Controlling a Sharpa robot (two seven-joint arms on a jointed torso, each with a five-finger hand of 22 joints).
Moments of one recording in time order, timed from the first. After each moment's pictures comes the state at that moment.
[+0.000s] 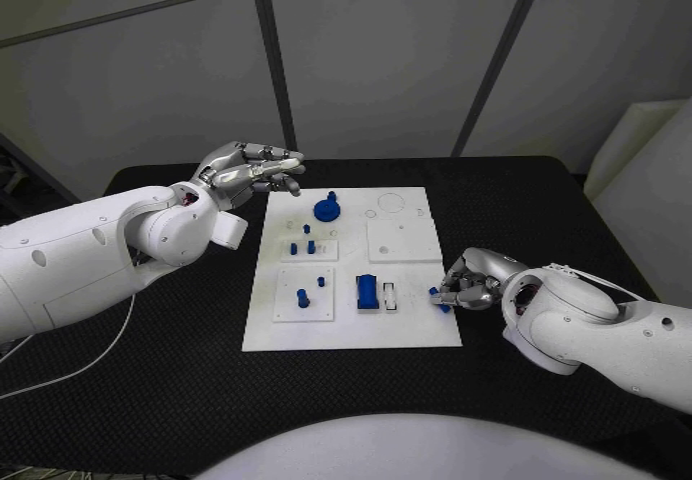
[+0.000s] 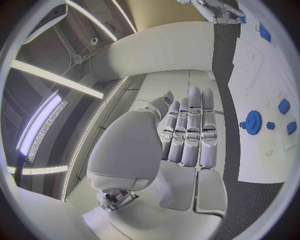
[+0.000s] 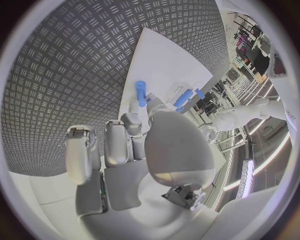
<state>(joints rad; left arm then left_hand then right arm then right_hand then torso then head) 1.17 -0.84 0.01 1.38 -0.07 -0.02 0.30 1.41 -0.11 0.36 -0.01 0.06 1.08 0.17 0.07 0.14 1.19 0.11 0.09 0.07 1.24 0.04 0.32 0.35 0.19 1.13 0.14 0.10 0.96 0.92 -1.03 0.02 1.82 -1.47 -0.32 -0.62 1.25 -0.09 0.07 0.22 0.16 1.11 0.06 0.07 0.61 1.32 -0.02 1.10 1.14 1.46 -0.09 1.35 1.20 0.01 1.47 0.03 1.55 1.31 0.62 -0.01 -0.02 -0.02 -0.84</state>
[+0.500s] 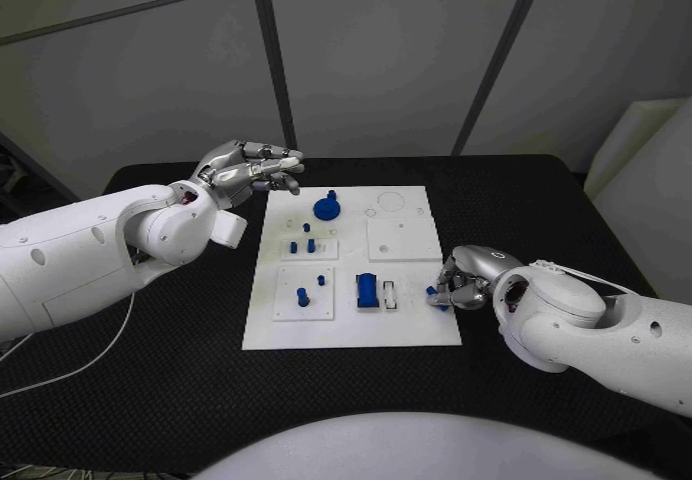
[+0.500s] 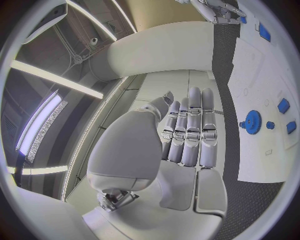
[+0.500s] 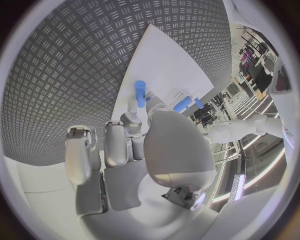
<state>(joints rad) 1.17 -0.85 0.01 1.38 -0.07 -0.02 0.30 1.41 -0.11 0.36 -0.01 0.06 1.08 0.17 0.07 0.14 1.19 0.11 0.09 0.07 1.24 0.04 0.32 0.35 0.19 1.13 0.14 0.10 0.96 0.92 -1.00 0.03 1.83 -1.63 -0.25 -0.65 1.35 -0.11 0.08 0.17 0.16 1.12 0.06 0.07 0.61 1.31 -0.02 1.08 1.13 1.46 -0.09 1.35 1.20 0.01 1.47 0.03 1.55 1.31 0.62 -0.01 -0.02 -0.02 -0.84</state>
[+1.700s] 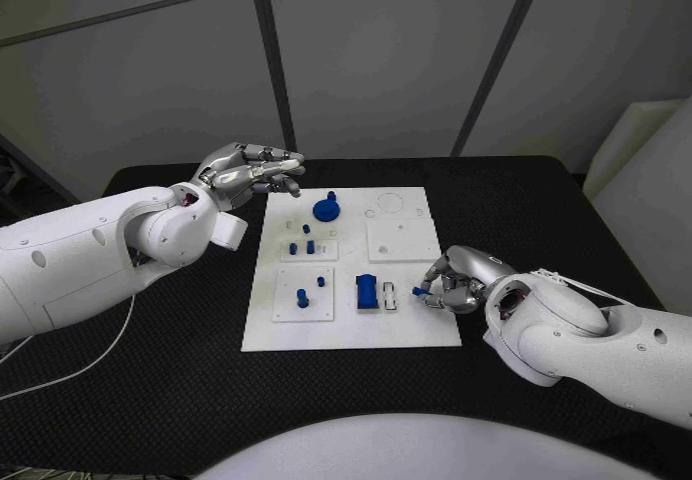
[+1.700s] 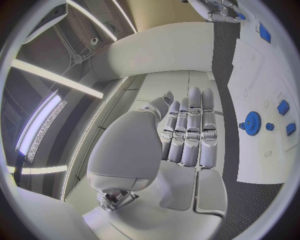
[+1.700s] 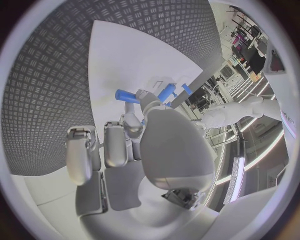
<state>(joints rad) 1.17 -0.84 0.01 1.38 -0.07 -0.02 0.30 1.41 -0.11 0.36 -0.01 0.06 1.08 0.17 0.07 0.14 1.19 0.11 0.09 0.07 1.24 0.04 0.32 0.35 0.19 1.13 0.14 0.10 0.96 0.91 -1.00 0.04 1.91 -1.50 -0.42 -0.66 1.40 -0.06 0.16 0.13 0.41 1.13 0.05 0.07 0.58 1.33 -0.03 1.11 1.17 1.47 -0.09 1.35 1.22 0.01 1.47 0.03 1.57 1.31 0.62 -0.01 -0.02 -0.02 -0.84</state>
